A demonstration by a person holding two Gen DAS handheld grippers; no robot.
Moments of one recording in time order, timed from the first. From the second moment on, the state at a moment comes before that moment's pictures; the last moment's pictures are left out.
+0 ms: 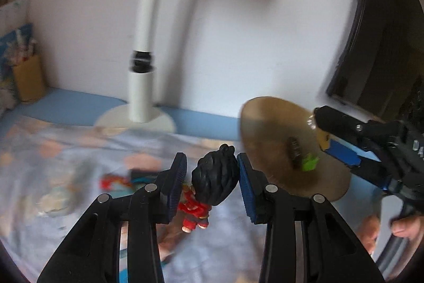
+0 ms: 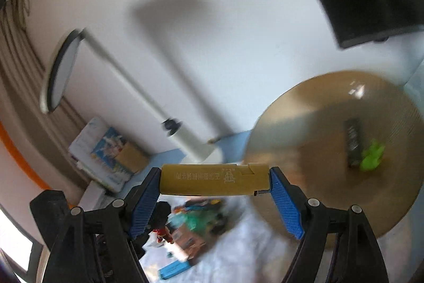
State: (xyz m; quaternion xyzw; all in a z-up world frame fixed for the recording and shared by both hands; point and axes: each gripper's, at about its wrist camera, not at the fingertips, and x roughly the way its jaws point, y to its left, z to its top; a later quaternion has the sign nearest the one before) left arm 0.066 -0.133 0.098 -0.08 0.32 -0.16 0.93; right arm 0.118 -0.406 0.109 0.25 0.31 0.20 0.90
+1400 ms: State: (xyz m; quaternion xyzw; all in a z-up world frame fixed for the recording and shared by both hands) left arm 0.067 -0.022 0.136 -0.05 0.34 -0.09 0.94; right arm 0.117 -0.345 0.141 0.16 0.35 0.16 0.91
